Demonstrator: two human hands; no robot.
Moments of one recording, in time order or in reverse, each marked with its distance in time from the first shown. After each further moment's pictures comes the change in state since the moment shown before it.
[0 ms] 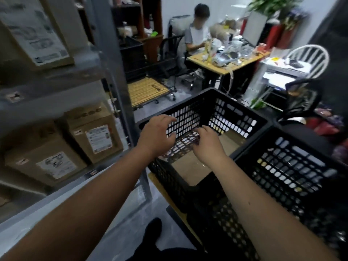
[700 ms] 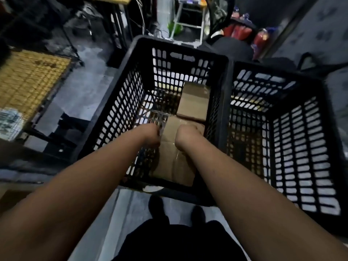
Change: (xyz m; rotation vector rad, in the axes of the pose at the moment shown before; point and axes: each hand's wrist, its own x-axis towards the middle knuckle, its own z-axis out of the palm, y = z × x) left_hand 0.135 -0.051 0.166 0.275 -1.132 0.232; right_hand 0.083 0.037 0.092 0.095 -0.332 0.817
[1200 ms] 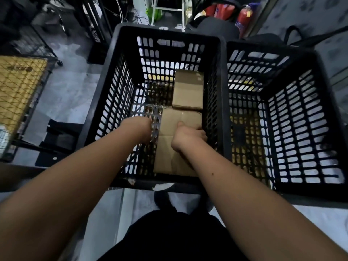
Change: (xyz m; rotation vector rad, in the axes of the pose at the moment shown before) left_hand 0.005 -0.017 -0.012 0.330 -0.038 -0.036; right_hand -0.026 -0.014 0.016 0.033 -0.083 0.279
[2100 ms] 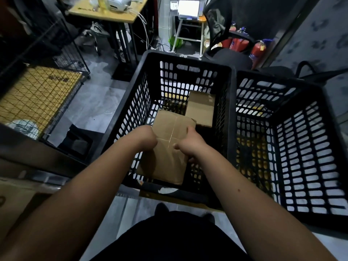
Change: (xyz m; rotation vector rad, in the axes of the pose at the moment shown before) left_hand -0.052 -0.012 -0.017 -0.386 0.109 -0.137; right_hand -0.025 0.007 -0.025 0.529 0.032 -0.262
